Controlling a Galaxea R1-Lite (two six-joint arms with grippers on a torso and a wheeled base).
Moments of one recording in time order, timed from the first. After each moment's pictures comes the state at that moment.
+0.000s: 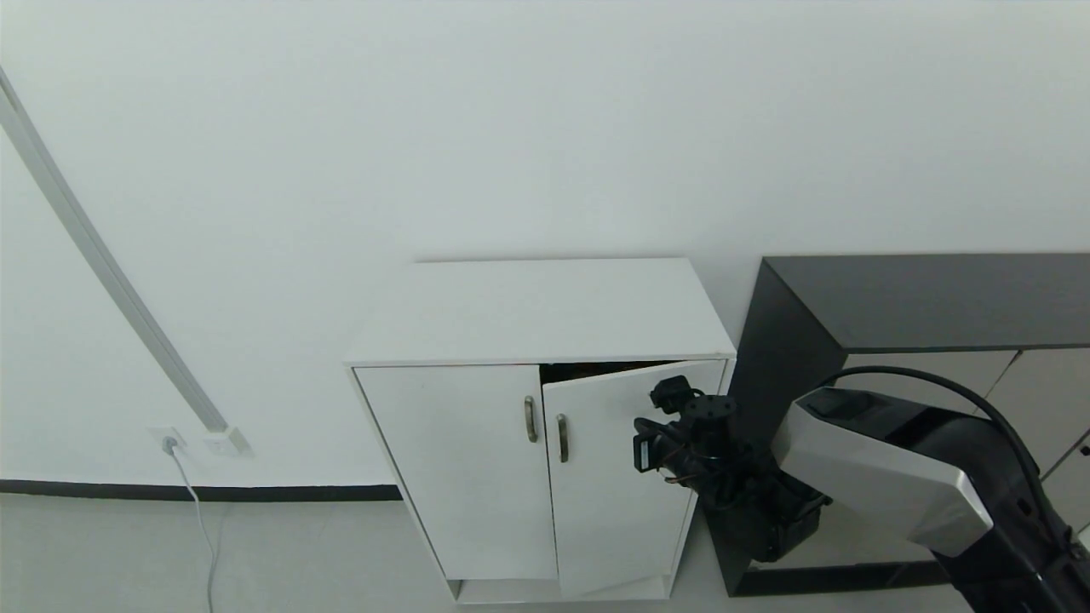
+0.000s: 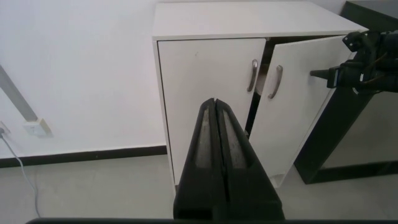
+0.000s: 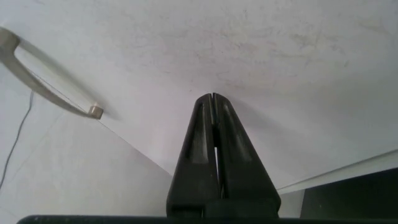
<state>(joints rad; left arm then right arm) 0.00 0.00 0.00 0.00 -0.06 -0.01 0.53 2.58 -1.19 -1.15 -0.08 0.10</state>
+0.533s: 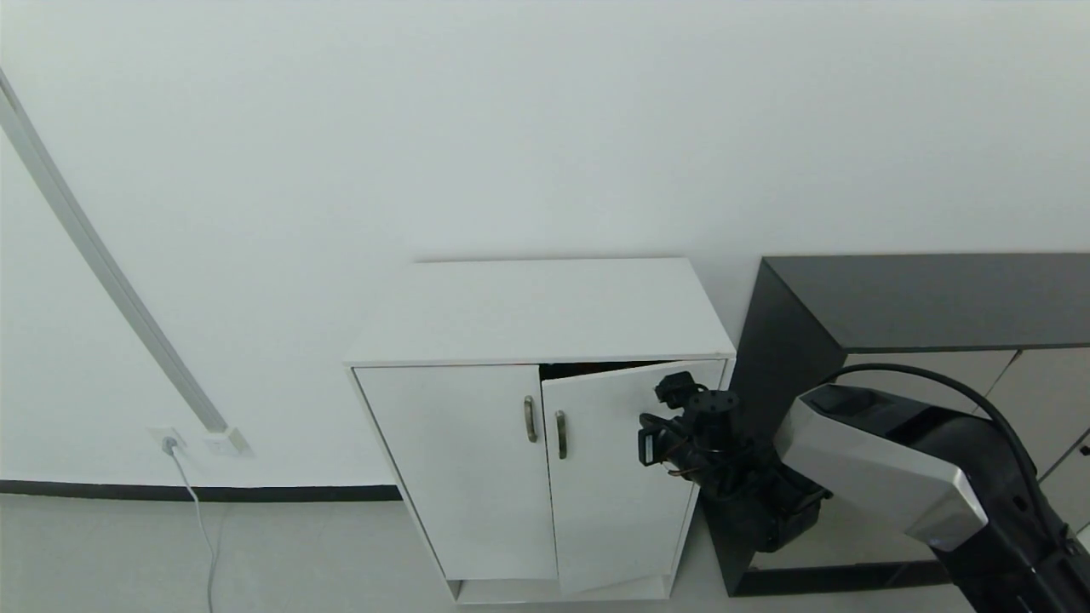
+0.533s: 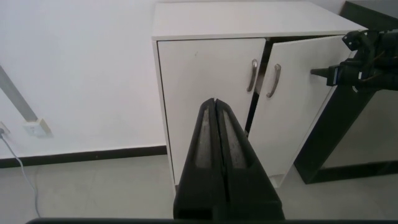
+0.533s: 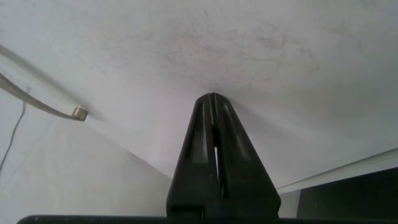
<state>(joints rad) 0.00 0.00 0.00 0.00 -0.06 -0.01 0.51 2.59 -1.23 -1.12 -0.08 0.10</state>
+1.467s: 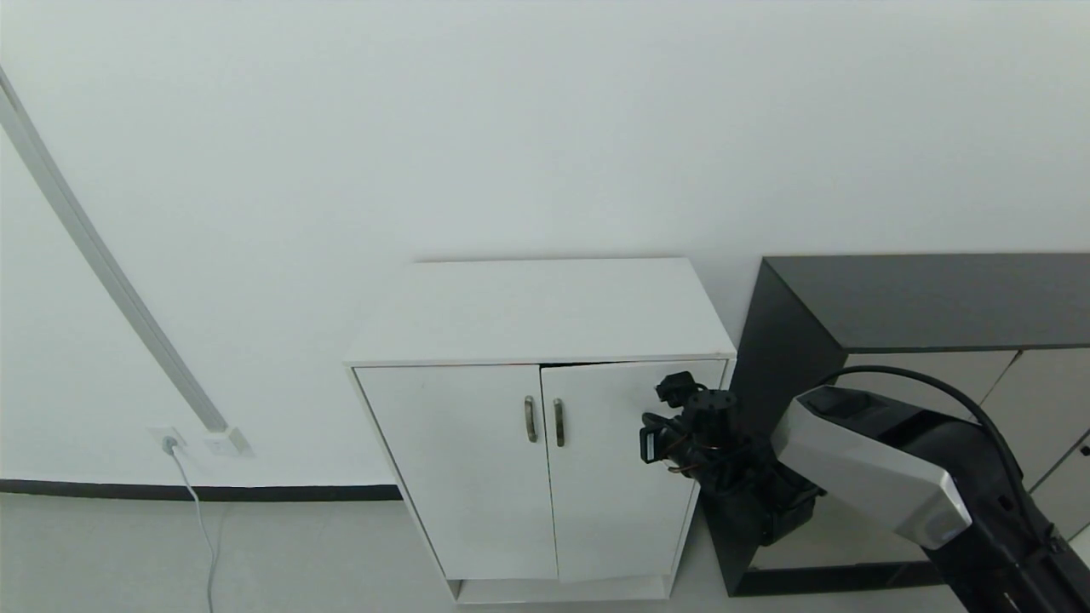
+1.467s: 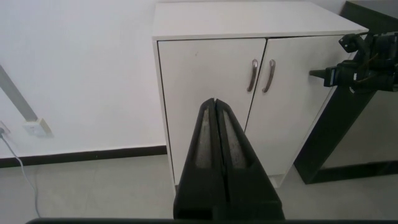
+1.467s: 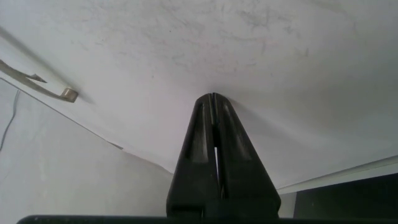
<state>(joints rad) 0.00 0.00 0.00 0.00 -0.06 -0.01 0.49 2.63 -1.29 -1.09 -0.08 0.10</state>
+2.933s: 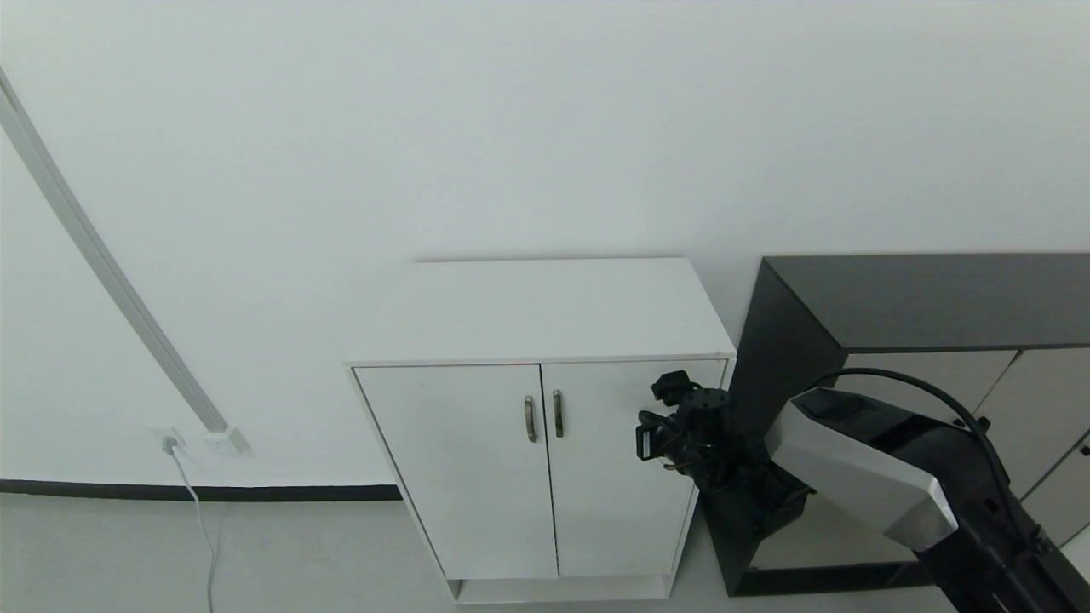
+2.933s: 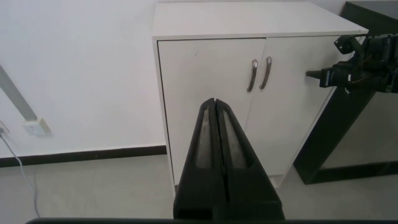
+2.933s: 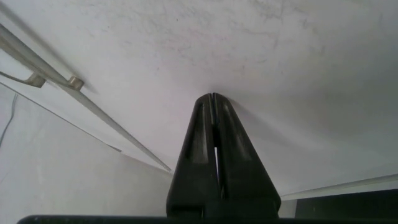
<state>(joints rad) 0.00 0.00 0.00 0.00 -0.06 -0.01 0.49 2.66 -1.35 -1.06 -0.08 0.09</state>
